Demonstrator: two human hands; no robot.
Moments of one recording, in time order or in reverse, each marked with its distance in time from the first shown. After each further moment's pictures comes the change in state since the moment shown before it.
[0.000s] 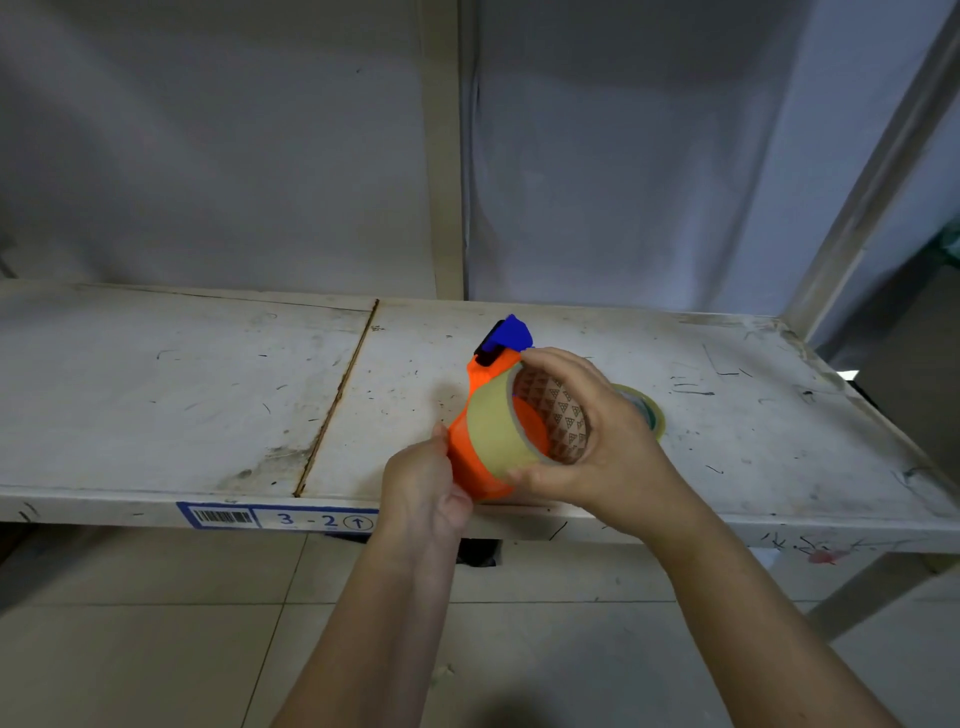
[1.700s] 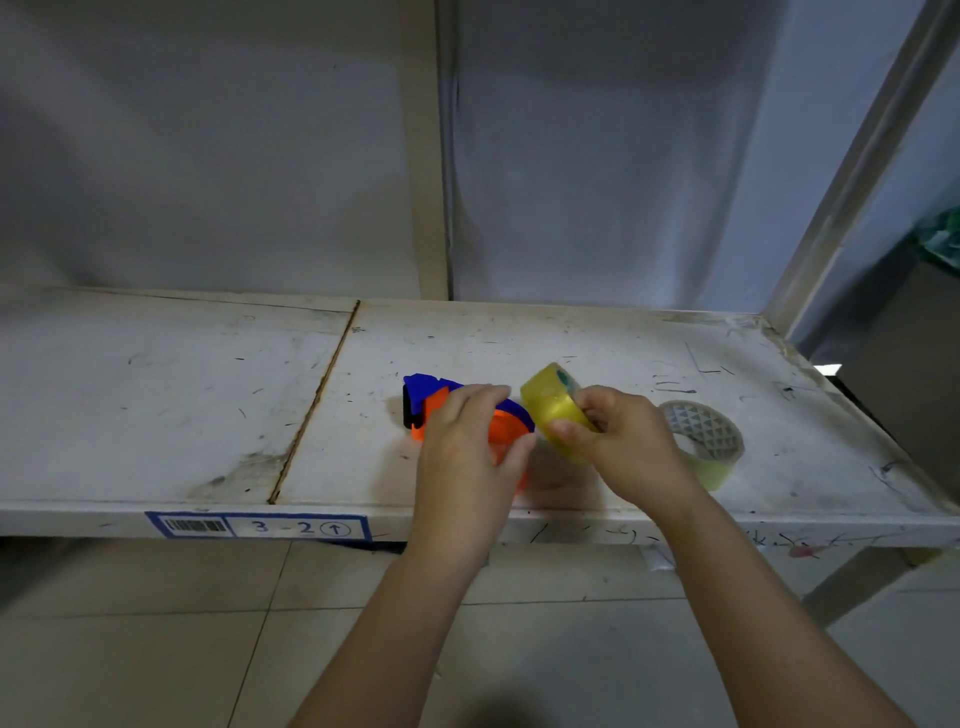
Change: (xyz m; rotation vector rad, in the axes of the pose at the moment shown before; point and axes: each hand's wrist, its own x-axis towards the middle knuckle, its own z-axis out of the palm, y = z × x) left_hand -0.008 -0.032 0.006 1.203 -0.083 1.212; right_hand 0.007 0.055 -0.019 -0.124 0.125 0.384
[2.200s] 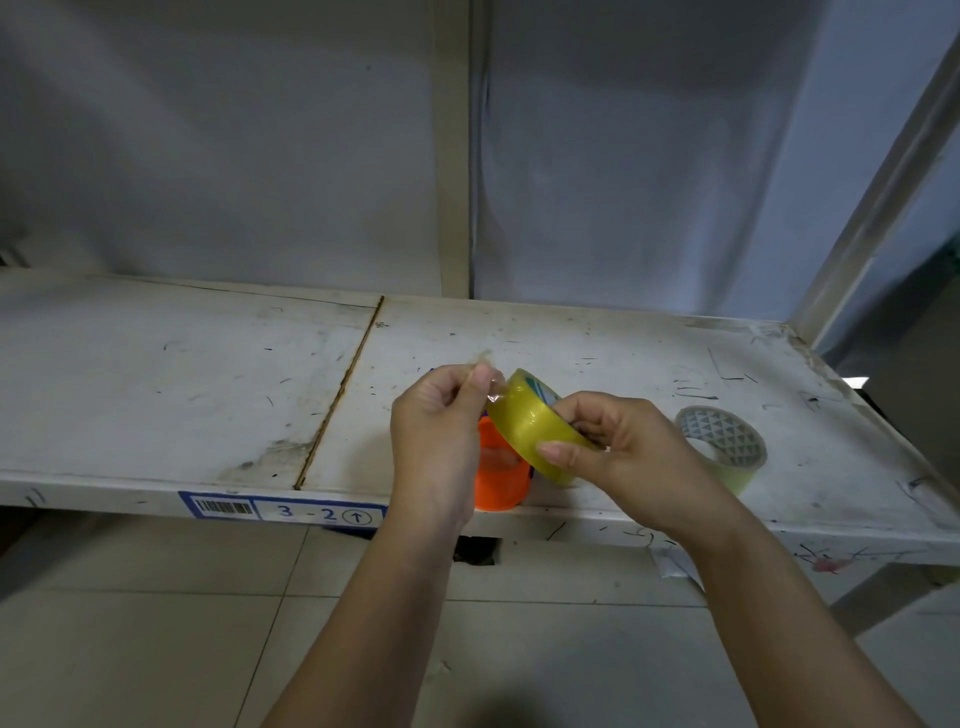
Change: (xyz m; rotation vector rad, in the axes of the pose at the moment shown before) left_hand 0.015 0.006 -0.027 -0.773 0.139 -0.436; right_hand -0.028 -0.039 -0.005 0.288 -0.294 -0.128
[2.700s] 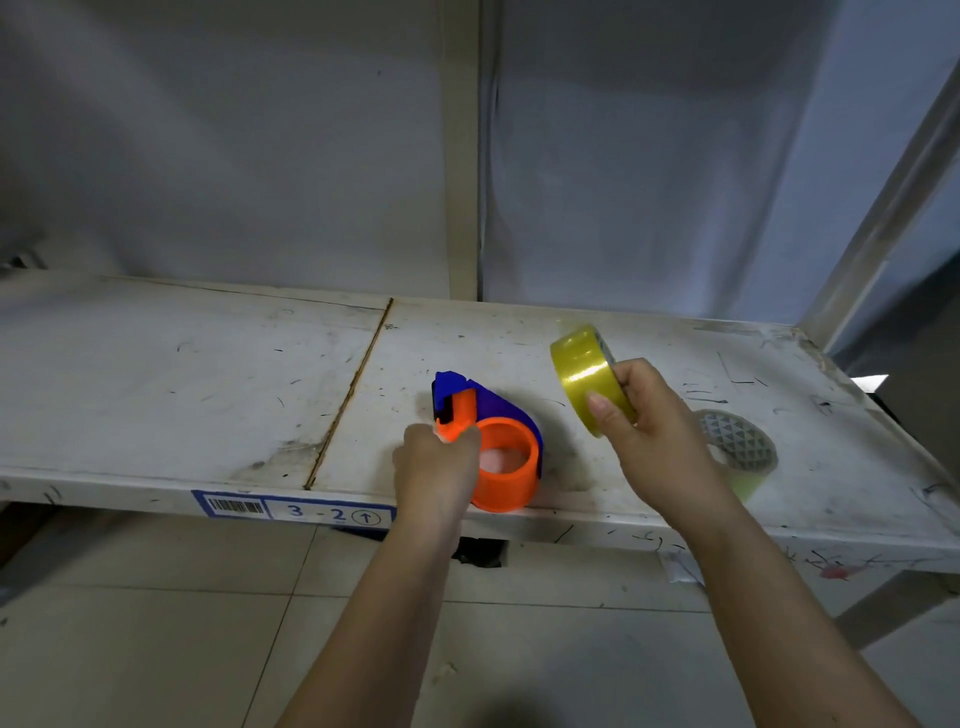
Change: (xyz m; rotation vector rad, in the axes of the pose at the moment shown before) left_hand 0.009 -0.025 -0.015 0.425 0.114 -0.383; right_hand 0.012 0.018 -0.004 -0.262 0.360 -0.031
